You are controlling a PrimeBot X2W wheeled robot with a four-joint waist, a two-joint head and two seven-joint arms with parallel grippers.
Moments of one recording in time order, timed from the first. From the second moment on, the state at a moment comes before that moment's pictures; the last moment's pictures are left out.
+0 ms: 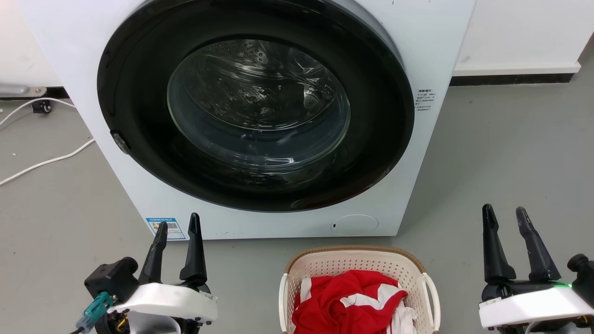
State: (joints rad) left arm -0.01 0.05 -0.05 0.06 -0.48 -0.02 -0.16; right arm 0.05 -0.05 -0.04 -0.06 0.38 0.13 -0.16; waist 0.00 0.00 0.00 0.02
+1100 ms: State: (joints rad) left arm 0.01 0.05 -0.09 0.07 -0.21 0.01 -0.23; right arm 0.10 -0.05 -0.05 -0.08 0.18 0.13 -0.23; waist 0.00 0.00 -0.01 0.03
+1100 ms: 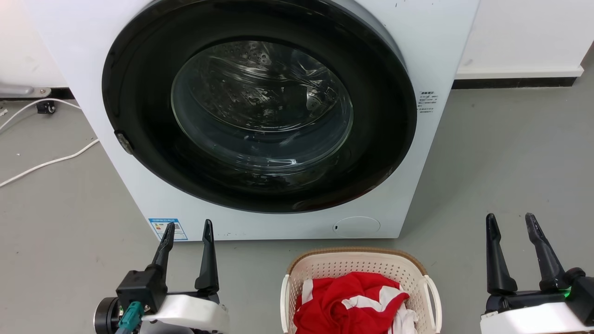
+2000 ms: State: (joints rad) left arm 0.02 0.05 -0.10 0.08 -0.13 0.02 -0.26; right arm 0.12 -0.05 -0.04 -0.08 0.10 0.13 -0.26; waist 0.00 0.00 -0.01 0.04
